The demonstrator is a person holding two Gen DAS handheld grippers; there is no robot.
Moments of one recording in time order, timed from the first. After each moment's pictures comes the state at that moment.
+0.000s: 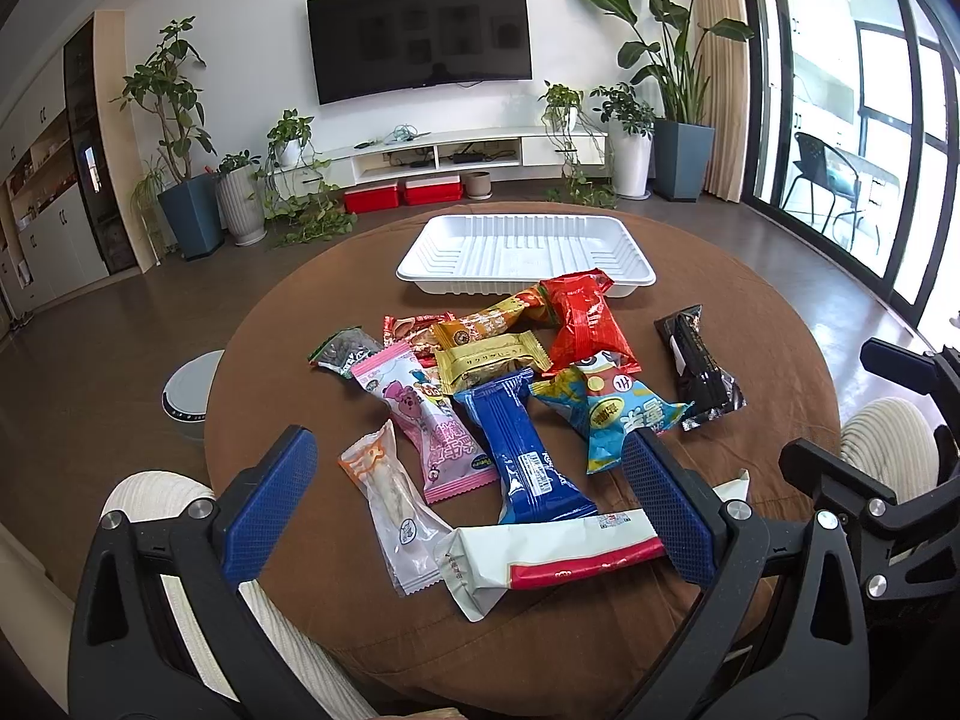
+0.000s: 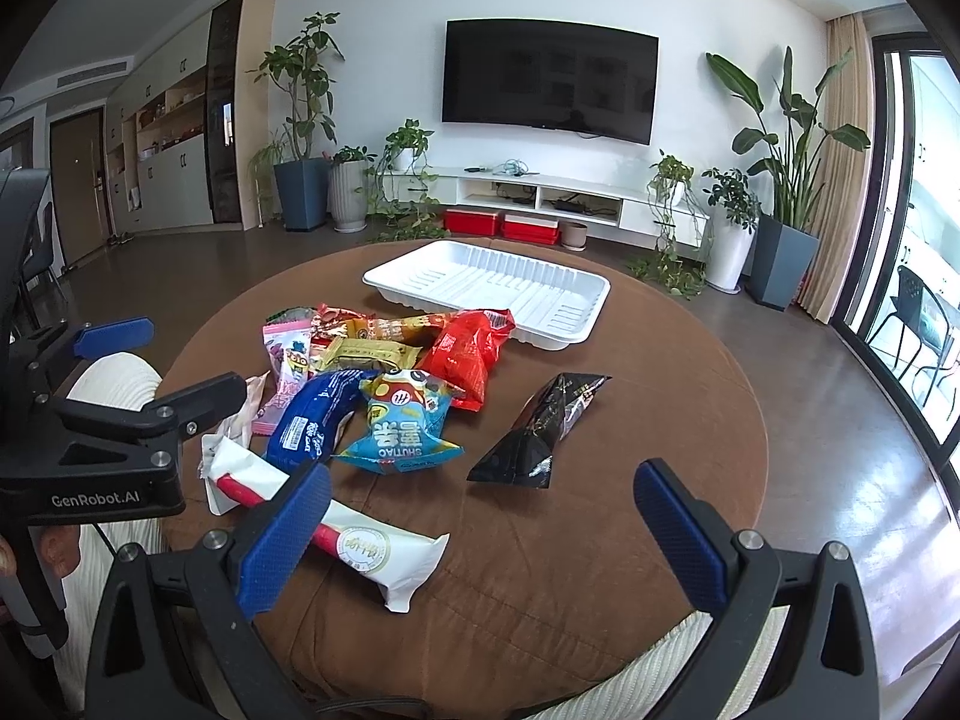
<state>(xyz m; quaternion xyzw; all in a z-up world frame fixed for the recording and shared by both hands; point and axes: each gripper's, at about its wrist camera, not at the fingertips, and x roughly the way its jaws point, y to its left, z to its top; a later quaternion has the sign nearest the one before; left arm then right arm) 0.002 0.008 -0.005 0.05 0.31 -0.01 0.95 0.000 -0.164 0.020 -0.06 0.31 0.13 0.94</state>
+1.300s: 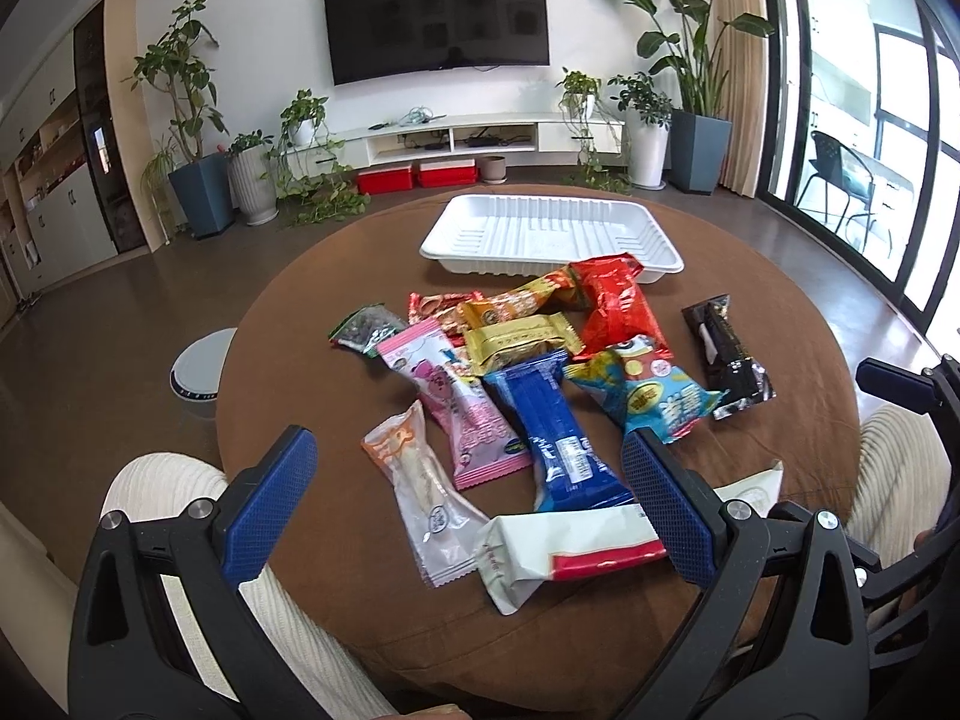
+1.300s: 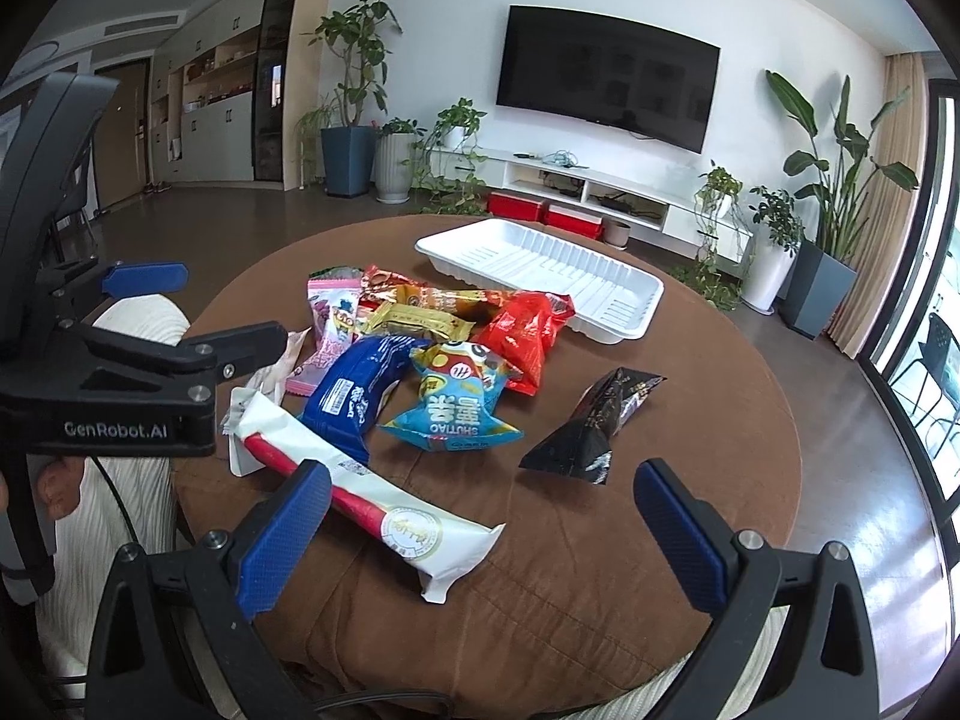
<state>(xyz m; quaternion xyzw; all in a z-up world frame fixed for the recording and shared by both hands) 0.010 0.031 -0.013 0.04 0.33 0.01 0.94 -0.004 -0.137 0.008 -0.12 0.32 0.18 0.92</state>
